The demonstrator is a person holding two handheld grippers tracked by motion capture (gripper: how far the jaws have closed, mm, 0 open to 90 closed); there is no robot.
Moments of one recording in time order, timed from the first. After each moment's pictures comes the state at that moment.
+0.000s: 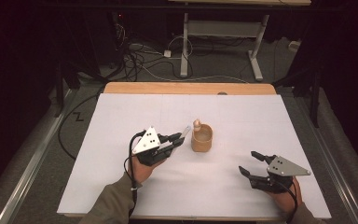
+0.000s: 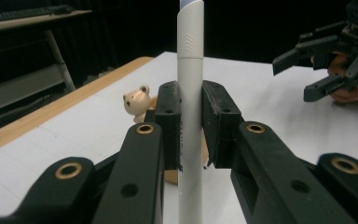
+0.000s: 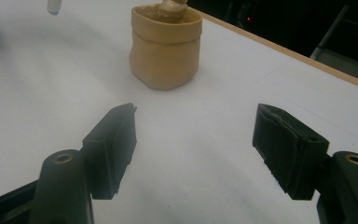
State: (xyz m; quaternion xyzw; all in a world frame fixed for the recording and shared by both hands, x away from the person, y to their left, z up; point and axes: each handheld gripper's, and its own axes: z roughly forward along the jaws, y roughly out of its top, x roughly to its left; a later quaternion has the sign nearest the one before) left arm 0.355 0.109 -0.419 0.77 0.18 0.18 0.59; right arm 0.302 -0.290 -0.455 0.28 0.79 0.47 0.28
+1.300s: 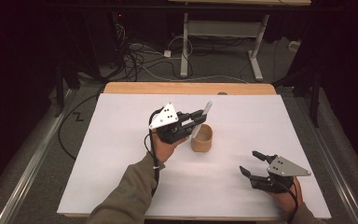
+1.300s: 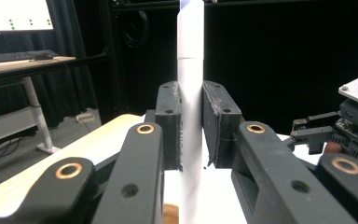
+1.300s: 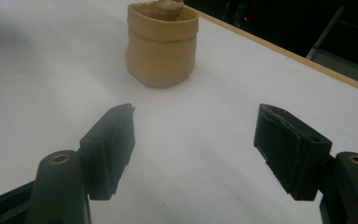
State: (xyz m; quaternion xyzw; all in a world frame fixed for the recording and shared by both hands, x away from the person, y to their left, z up) left arm 0.402 0.054 -0.382 0.72 0.15 0.15 0.66; right arm 0.302 -0.291 -0.455 0.27 0.79 0.47 0.28
